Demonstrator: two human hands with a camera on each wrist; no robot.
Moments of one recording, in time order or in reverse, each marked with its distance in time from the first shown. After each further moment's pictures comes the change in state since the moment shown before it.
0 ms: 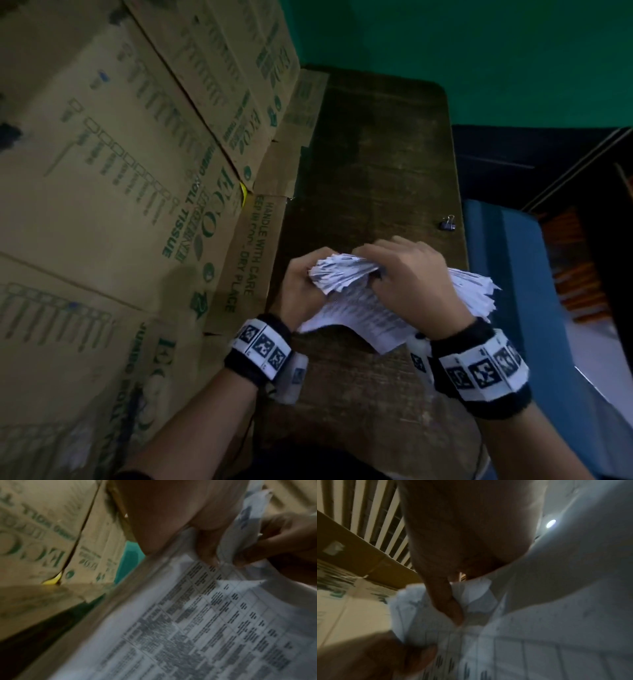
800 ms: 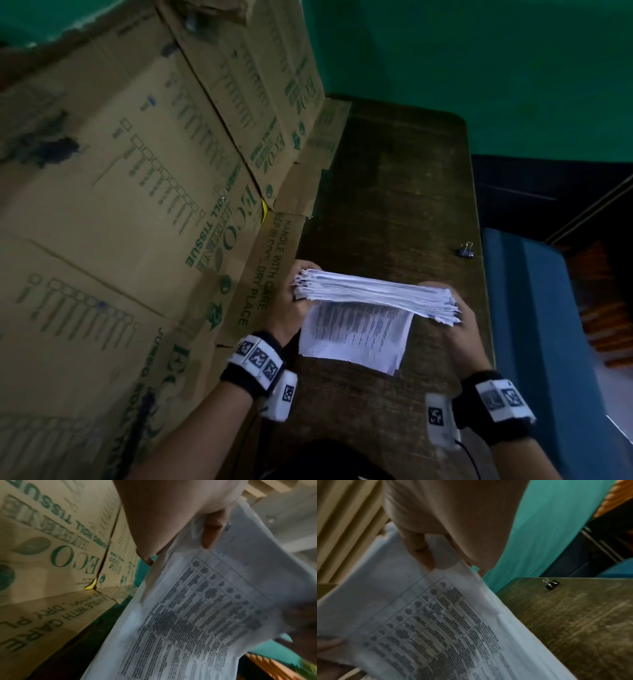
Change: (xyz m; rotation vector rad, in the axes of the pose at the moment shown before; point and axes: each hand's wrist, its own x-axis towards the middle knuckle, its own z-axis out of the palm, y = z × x) left_hand -0.010 -0.038 -0.027 -0.073 0.208 -0.174; right_hand -0.062 0.077 0.077 1.086 0.234 0.476
